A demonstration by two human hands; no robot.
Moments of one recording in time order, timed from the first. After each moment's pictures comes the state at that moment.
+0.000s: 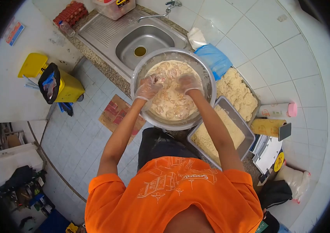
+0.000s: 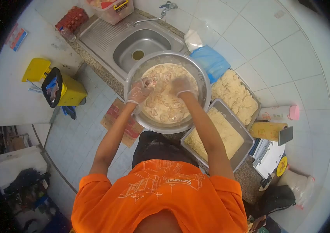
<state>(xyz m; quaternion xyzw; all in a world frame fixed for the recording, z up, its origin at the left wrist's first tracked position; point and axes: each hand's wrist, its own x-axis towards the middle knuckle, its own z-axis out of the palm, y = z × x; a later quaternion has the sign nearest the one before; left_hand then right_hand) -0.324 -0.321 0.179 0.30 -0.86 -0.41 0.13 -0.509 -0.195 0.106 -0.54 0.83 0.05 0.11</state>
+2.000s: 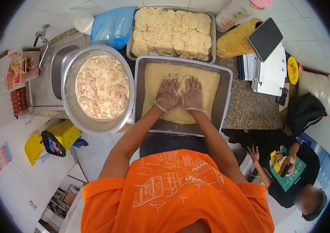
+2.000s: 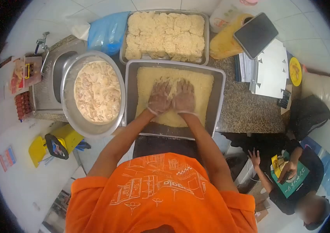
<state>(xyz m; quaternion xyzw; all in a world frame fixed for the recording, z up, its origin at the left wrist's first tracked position) -0.408 0.021 0.022 -0.20 -0.96 -0.15 -0.10 -0.424 0.168 0.064 -0.11 0.98 -0.08 0.17</state>
